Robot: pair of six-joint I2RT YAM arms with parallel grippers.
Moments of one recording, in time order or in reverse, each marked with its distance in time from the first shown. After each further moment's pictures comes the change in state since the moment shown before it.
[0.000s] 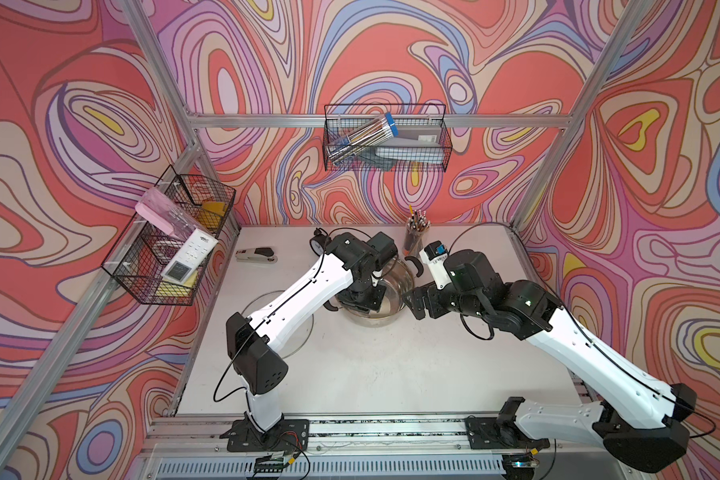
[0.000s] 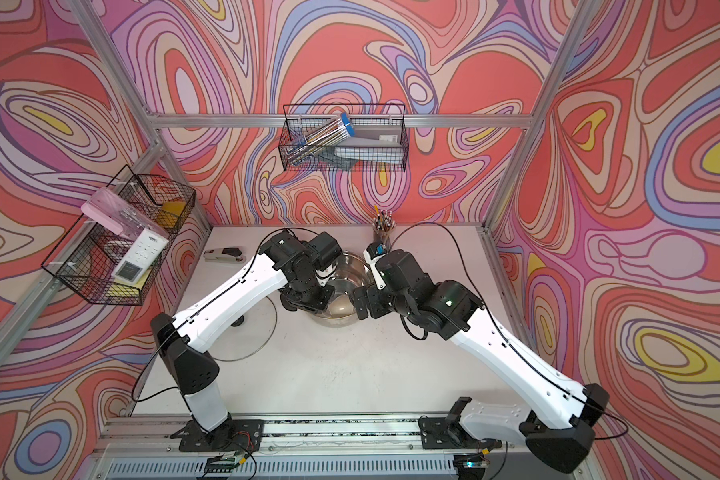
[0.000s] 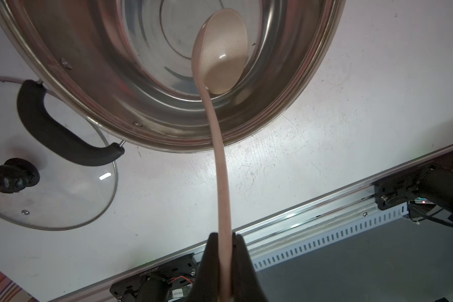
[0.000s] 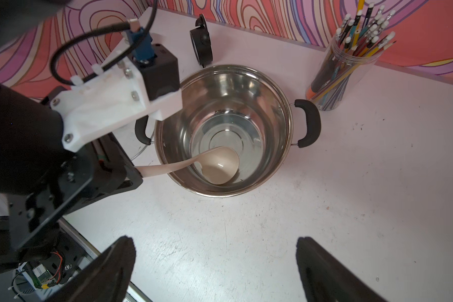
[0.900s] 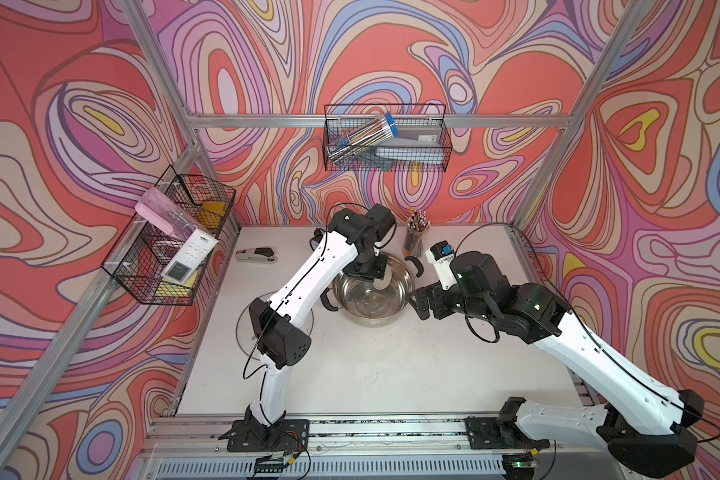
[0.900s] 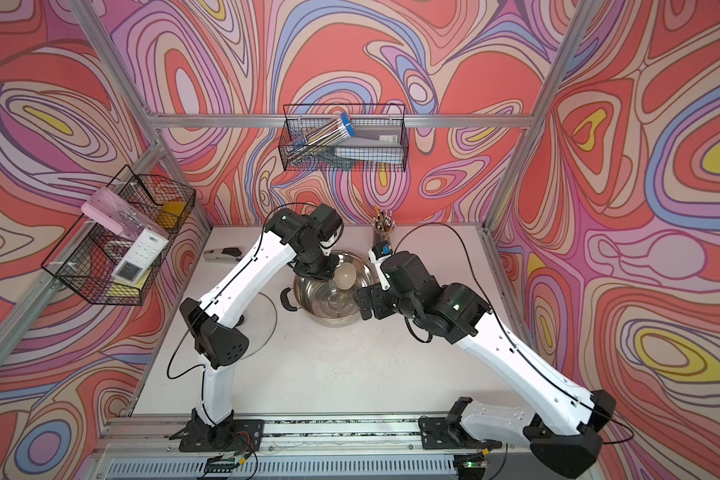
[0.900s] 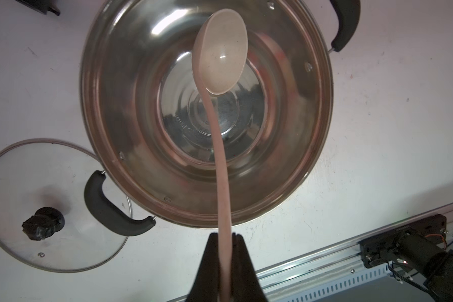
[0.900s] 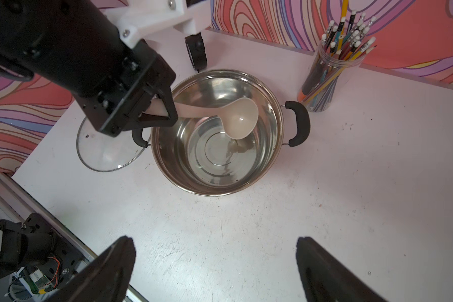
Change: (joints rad) left arm 0.077 0.257 0.401 -0.024 -0.017 0.025; right arm 0.000 -0.041 -0.007 -0.017 0.036 0.009
